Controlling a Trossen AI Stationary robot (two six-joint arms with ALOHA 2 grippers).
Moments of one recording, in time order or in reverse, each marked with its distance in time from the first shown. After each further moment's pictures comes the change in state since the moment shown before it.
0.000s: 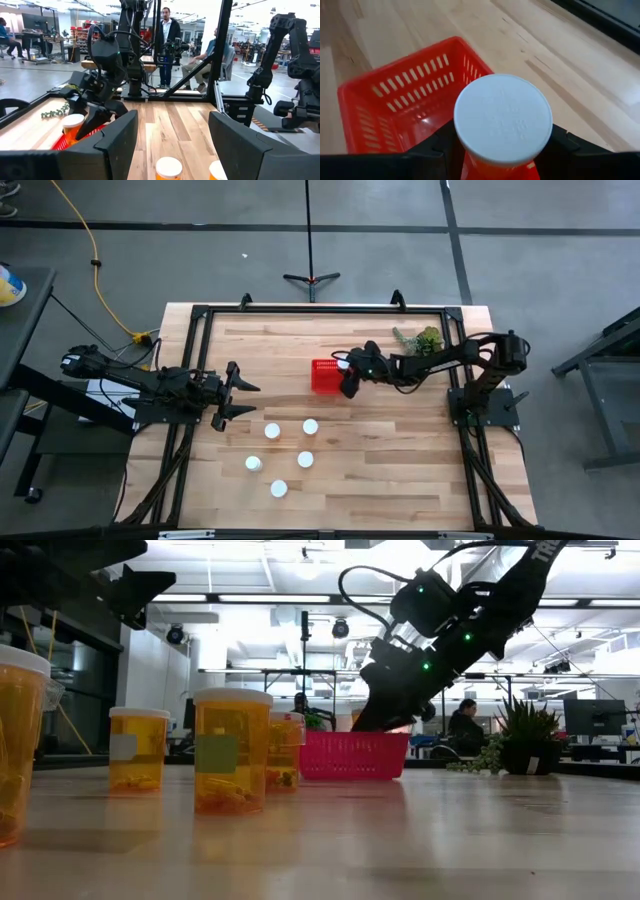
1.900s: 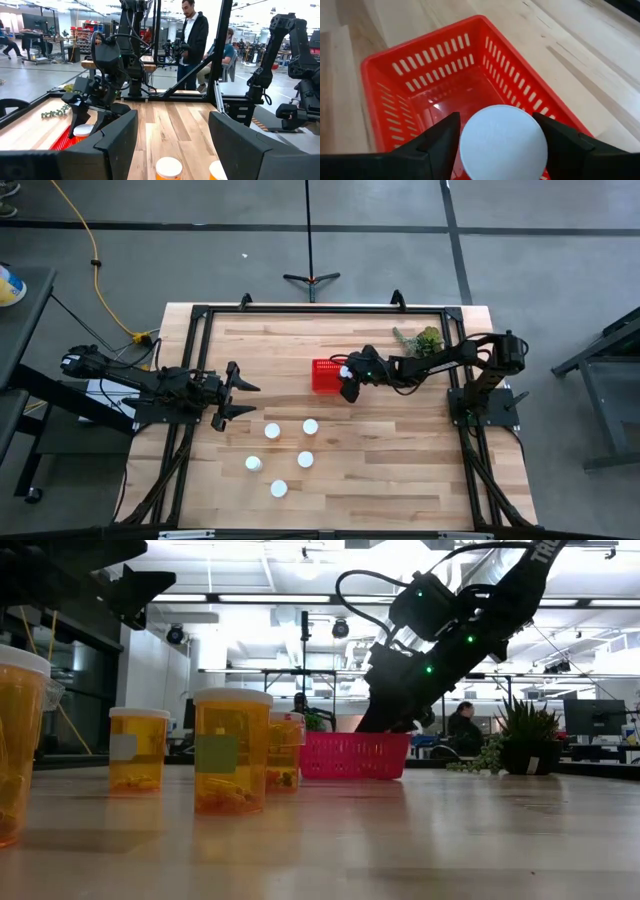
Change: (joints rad) left arm 0.000 0.000 0.000 0.001 0.000 0.000; right arm 0.008 0.005 0.000 -0.027 -0.073 -0.010
